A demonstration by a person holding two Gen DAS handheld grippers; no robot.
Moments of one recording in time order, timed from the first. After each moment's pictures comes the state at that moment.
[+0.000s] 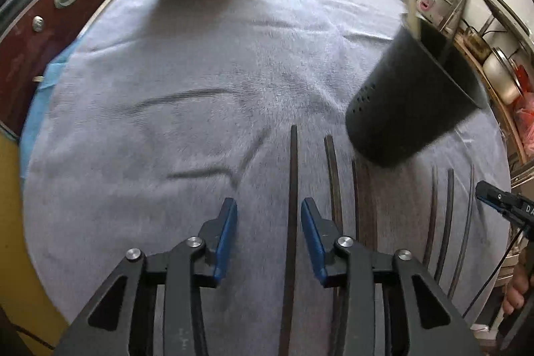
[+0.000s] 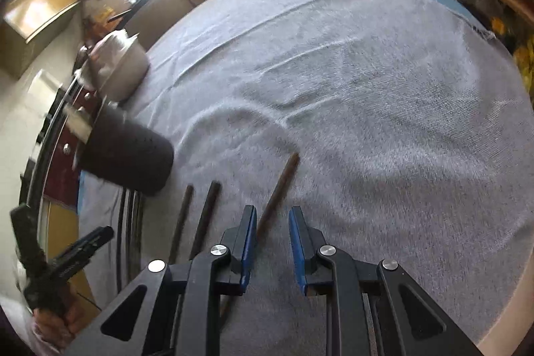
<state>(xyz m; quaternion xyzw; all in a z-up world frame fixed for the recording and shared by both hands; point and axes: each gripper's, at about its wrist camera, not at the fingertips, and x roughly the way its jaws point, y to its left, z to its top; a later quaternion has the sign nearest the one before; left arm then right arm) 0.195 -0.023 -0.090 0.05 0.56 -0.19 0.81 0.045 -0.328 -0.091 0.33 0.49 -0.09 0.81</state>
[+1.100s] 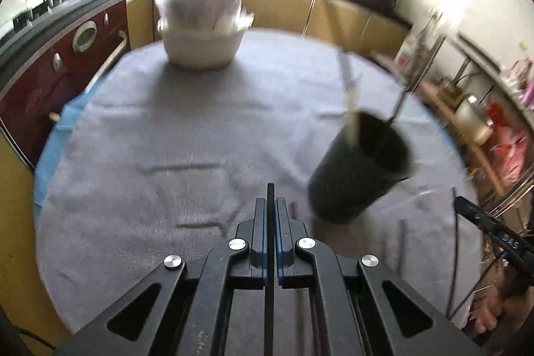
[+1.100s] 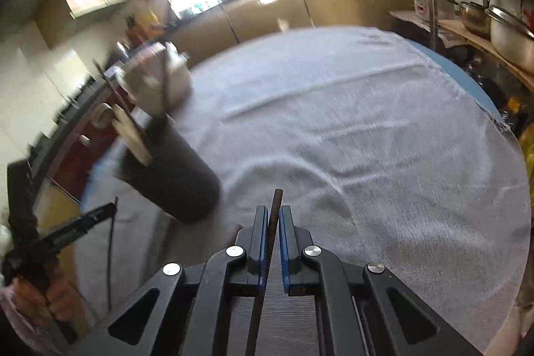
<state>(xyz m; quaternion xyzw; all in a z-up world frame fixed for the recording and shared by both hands) 0.153 -0.010 -0.013 0.00 0.43 -0.22 0.88 0.042 -0.286 -0.032 0.23 0.37 -0.04 0.90</state>
